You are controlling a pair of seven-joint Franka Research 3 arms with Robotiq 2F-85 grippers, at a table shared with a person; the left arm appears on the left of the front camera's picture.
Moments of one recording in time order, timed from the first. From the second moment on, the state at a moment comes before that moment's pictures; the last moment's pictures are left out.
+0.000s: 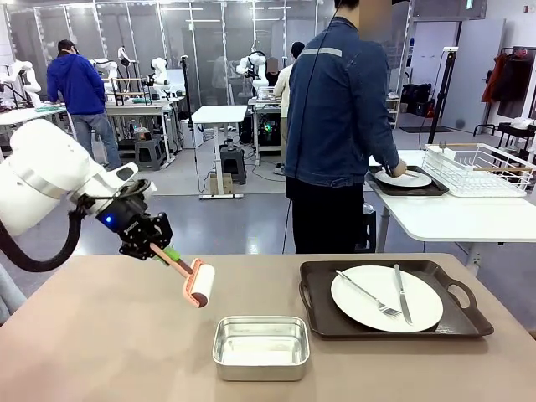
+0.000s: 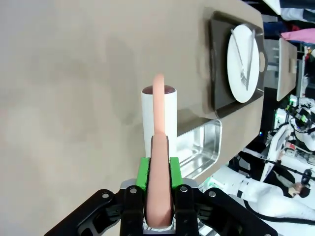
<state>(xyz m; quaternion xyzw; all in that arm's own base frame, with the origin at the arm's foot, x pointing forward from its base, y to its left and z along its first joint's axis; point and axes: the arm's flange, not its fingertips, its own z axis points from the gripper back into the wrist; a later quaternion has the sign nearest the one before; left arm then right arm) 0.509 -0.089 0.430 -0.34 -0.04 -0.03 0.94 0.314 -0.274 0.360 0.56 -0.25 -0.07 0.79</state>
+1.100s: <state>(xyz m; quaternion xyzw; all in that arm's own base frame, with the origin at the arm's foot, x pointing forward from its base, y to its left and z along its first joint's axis) 0.525 0.029 0.309 -0.44 -0.03 0.02 0.90 0.314 -0.274 0.360 0.56 -0.25 -0.07 0.79</state>
